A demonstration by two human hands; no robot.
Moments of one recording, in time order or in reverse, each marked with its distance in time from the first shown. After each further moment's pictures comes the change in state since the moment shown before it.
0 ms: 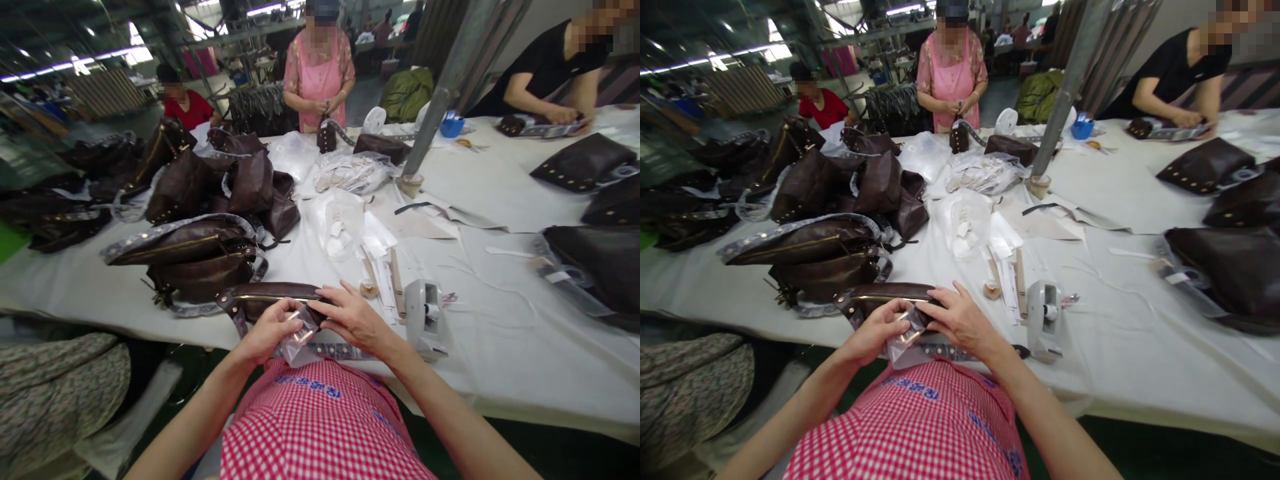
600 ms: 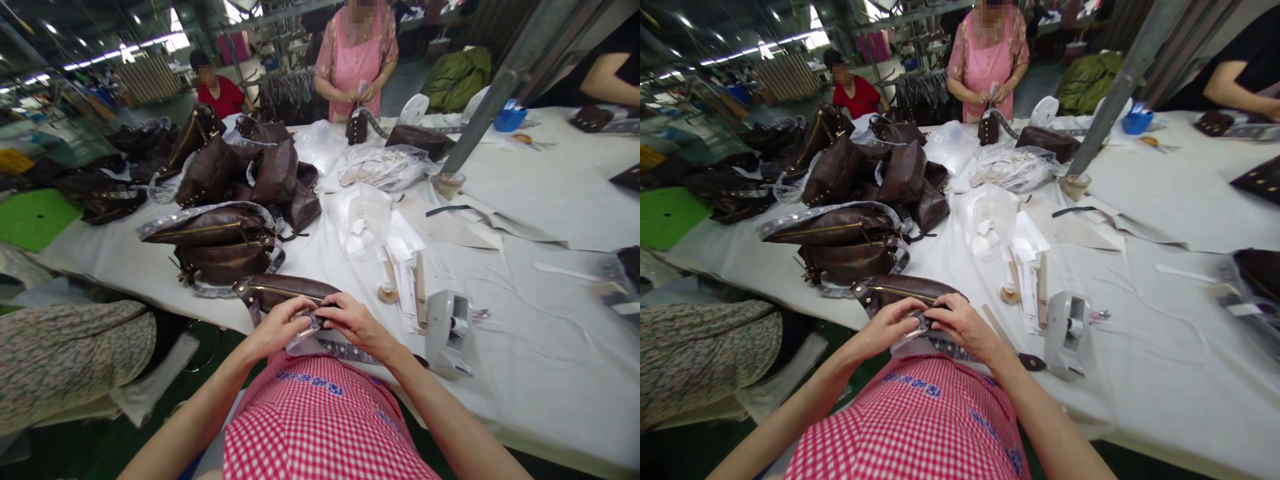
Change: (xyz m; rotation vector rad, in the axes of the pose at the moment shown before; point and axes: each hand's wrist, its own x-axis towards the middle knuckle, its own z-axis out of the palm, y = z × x) left_hand -0.016 0.009 -0.006 0.659 0.110 0.208; right_hand 0.009 0.010 0.037 0.300 0.016 -0.060
